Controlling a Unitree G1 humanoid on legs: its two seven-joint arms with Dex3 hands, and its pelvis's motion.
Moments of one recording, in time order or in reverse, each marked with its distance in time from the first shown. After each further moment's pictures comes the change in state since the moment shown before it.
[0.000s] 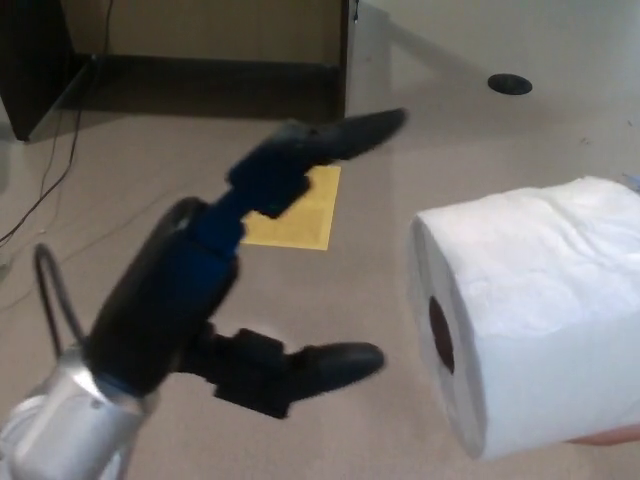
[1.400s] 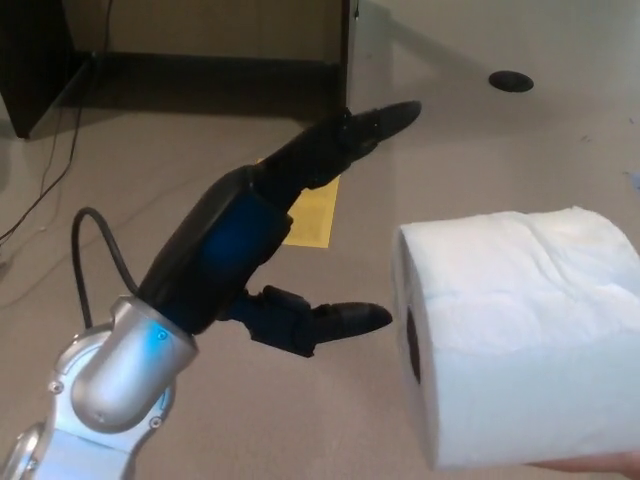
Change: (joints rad) left_arm -0.131 -0.030 -0.021 0.155 0.173 0.170 -0.050; right_arm -0.027 0.012 -0.018 0.021 -0.002 -0.009 -0.003
